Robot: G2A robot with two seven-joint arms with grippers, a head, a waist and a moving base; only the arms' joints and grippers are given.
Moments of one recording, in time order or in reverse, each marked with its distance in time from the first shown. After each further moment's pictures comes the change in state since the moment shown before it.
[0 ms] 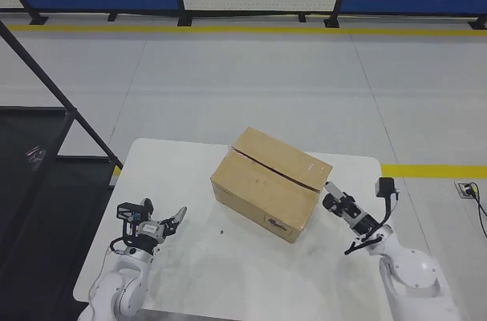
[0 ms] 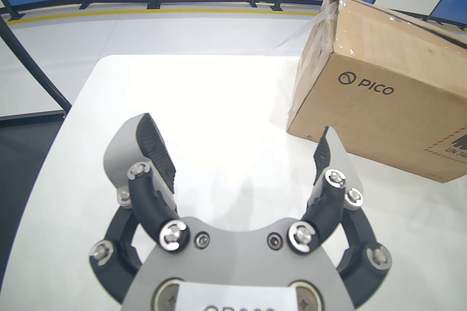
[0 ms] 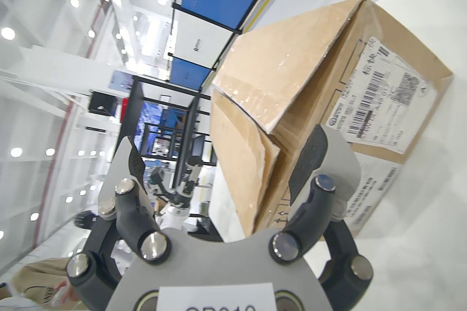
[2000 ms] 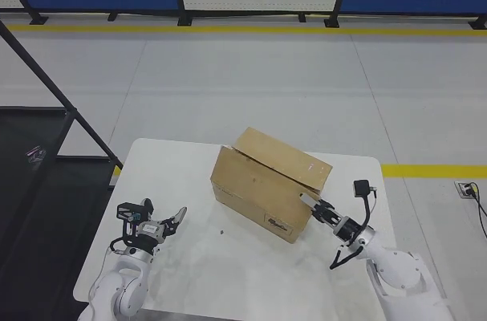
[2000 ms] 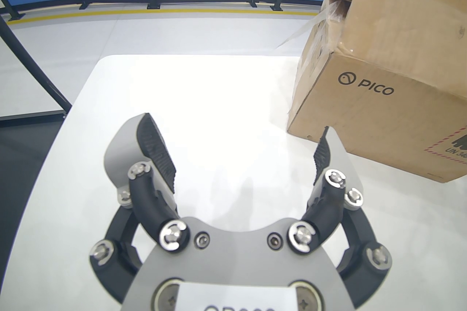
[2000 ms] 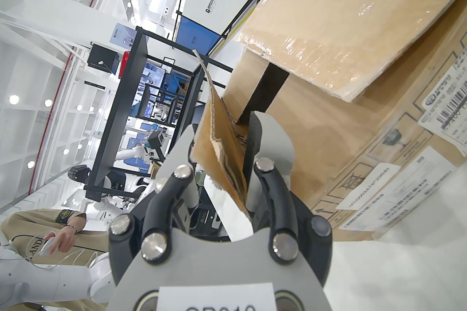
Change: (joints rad) left arm 0.000 0.000 0.000 0.000 0.000 0.000 0.000; right arm 0.023 0.049 -0.145 0.001 -0.100 -0.096 -0.028
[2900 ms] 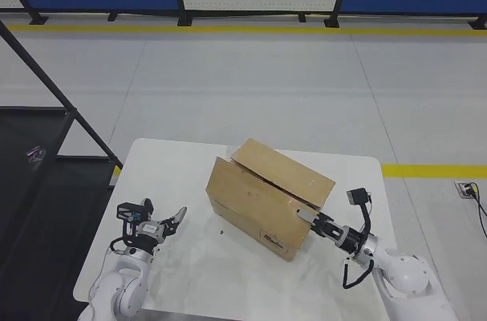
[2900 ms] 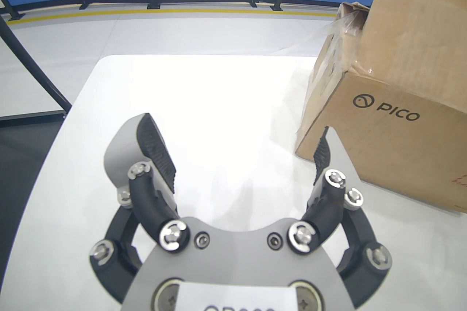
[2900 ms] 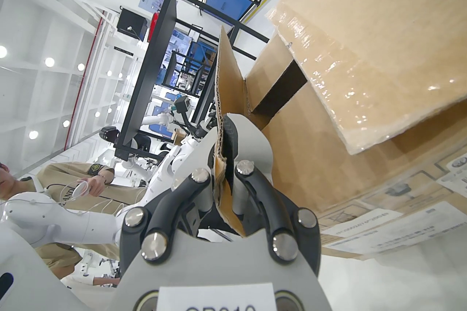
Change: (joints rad) left arm 0.000 0.000 0.000 0.000 0.000 0.000 0.000; right arm -0.017 0.033 0.003 0.019 0.157 -0.154 0.203
